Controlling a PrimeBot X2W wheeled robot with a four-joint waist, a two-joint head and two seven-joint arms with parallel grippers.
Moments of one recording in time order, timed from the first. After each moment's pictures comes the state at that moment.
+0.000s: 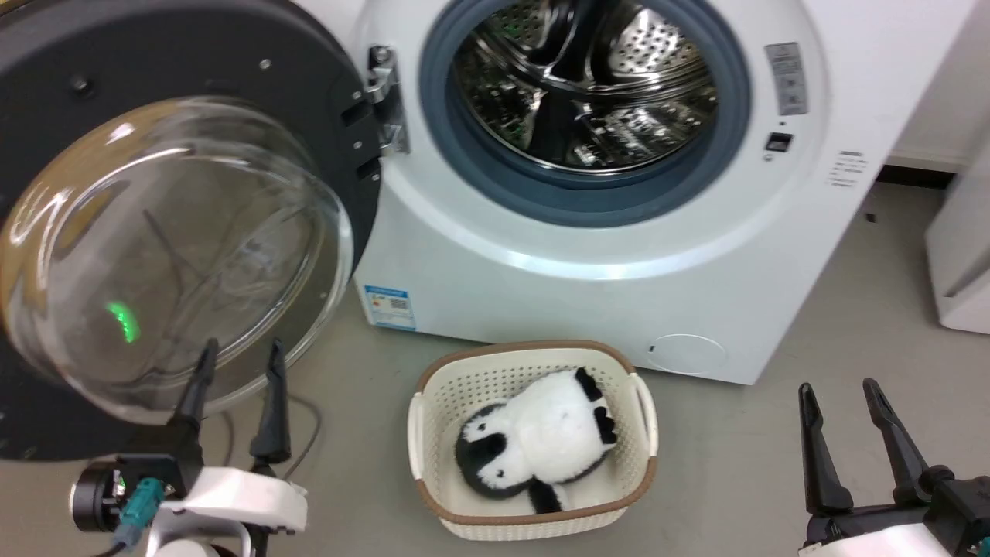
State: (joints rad) left arm -0.10 0.11 0.08 0.14 -0.11 -0.08 -0.26; right arm 0.08 -0.05 -0.08 -0.01 0.11 0.13 -0.26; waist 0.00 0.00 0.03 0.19
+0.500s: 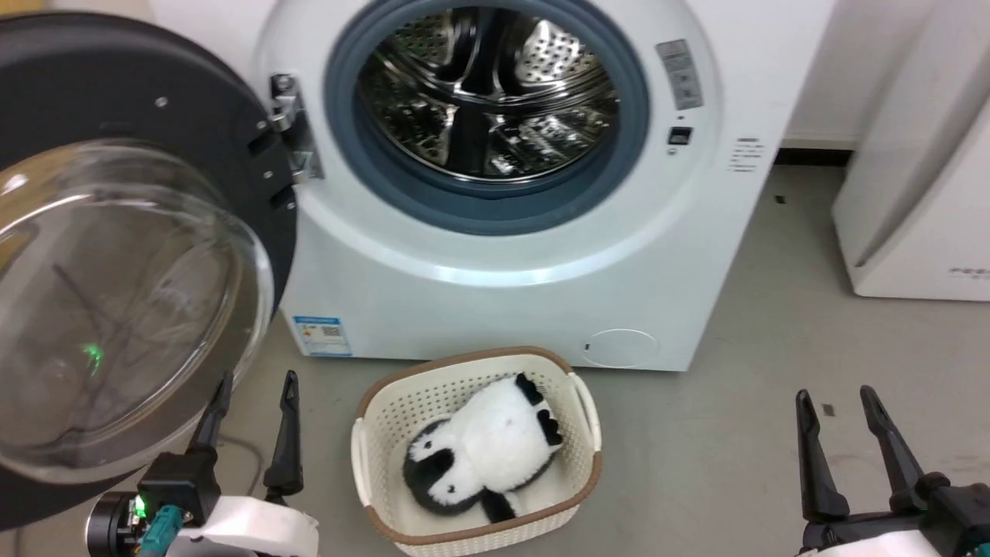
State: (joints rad) left arm -0.03 0.08 0.07 0.13 -0.09 -0.09 -0.26; right arm 0.09 -0.05 -0.06 -0.02 0.12 0.13 -0.26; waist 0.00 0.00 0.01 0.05
